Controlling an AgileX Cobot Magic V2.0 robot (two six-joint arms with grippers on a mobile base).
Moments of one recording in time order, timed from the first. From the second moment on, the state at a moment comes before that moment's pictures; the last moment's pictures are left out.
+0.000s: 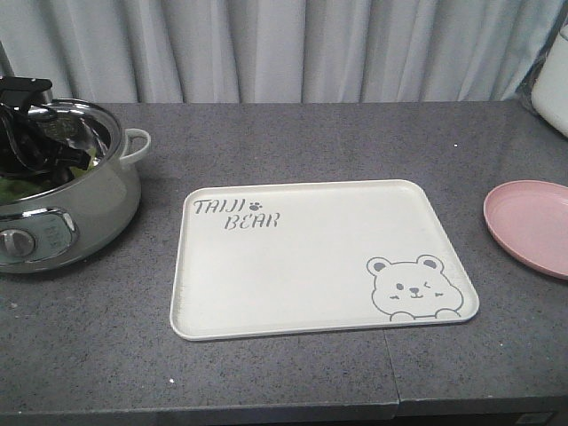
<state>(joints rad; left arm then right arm) 0.09 1.98 -1.72 -0.17 0.95 0.28 0.00 0.63 -0.61 -0.03 0.60 0.01</state>
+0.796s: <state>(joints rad) 0.09 1.75 -1.72 -0.16 0.97 0.28 0.00 0.63 -0.61 -0.03 0.60 0.01</state>
